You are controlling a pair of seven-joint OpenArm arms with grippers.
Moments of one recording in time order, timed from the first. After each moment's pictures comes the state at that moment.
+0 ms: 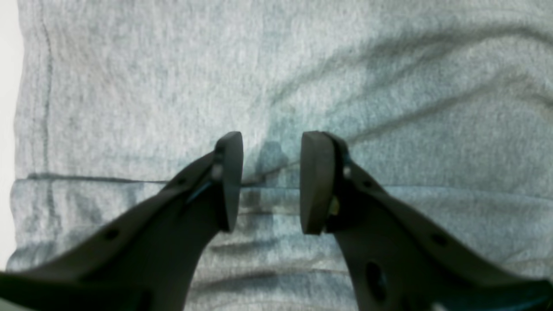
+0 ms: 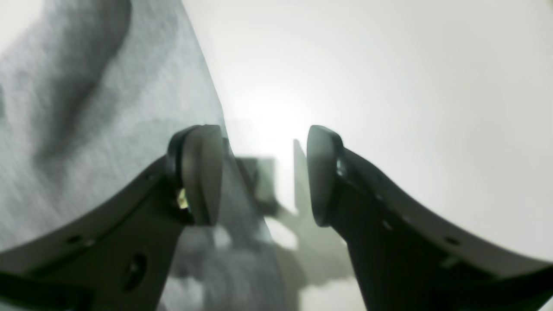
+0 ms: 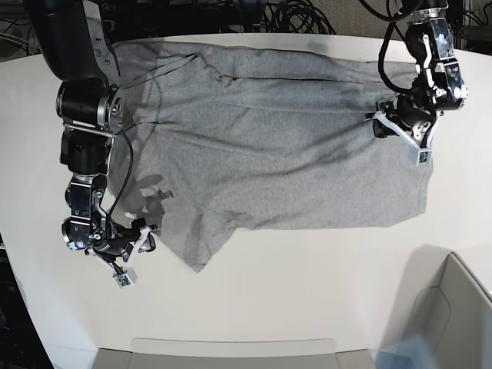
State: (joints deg) left arm 13.5 -17.5 -20.3 101.7 -30.7 -10.3 67.0; right arm 42.5 10.2 9.8 34.2 -8.7 36.2 -31.4
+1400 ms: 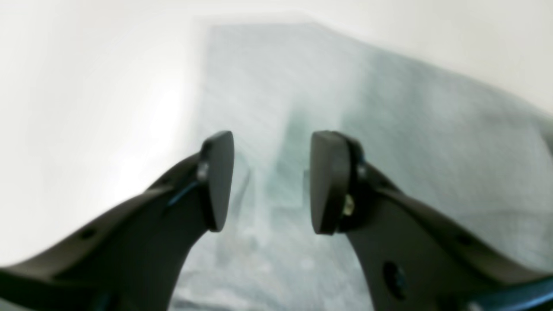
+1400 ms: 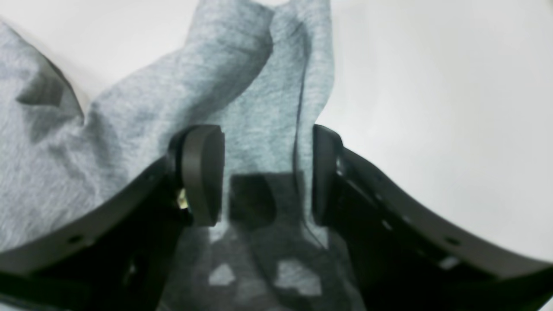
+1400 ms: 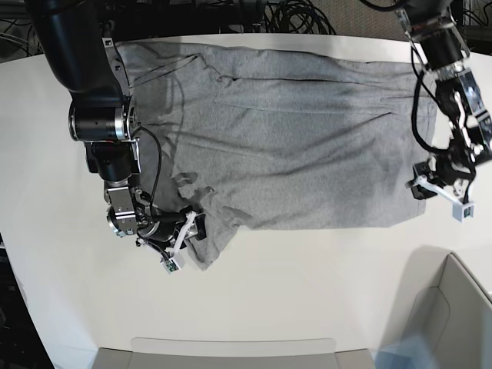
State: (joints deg) left arm -10.0 -24.9 -25.1 81.3 -29.4 -10.3 65.5; right arm 45.5 5.3 -2.9 12.2 -10.3 33.1 -9.7
